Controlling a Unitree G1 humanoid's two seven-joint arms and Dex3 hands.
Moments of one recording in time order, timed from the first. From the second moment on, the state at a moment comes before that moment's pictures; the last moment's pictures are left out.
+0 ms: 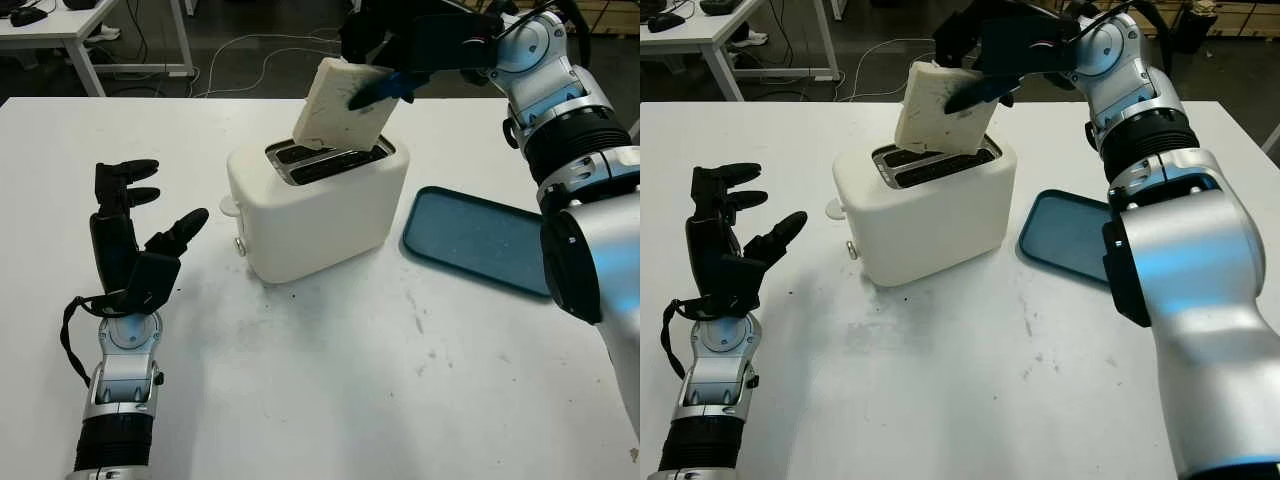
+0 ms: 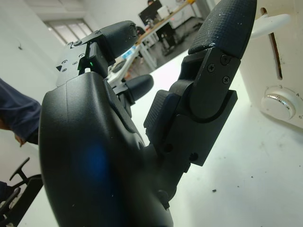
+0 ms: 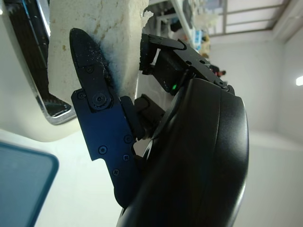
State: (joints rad) left arm -0.20 0.17 0.18 0.15 0.19 -0.34 0.26; right arm -1.43 -0.39 0.19 1.25 -0.32 -0.44 0.69
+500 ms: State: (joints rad) left arm -0.20 0.17 0.18 0.15 0.19 -0.34 0.26; right arm -1.41 -0.38 0.22 1.26 -0.34 -0.44 0.70
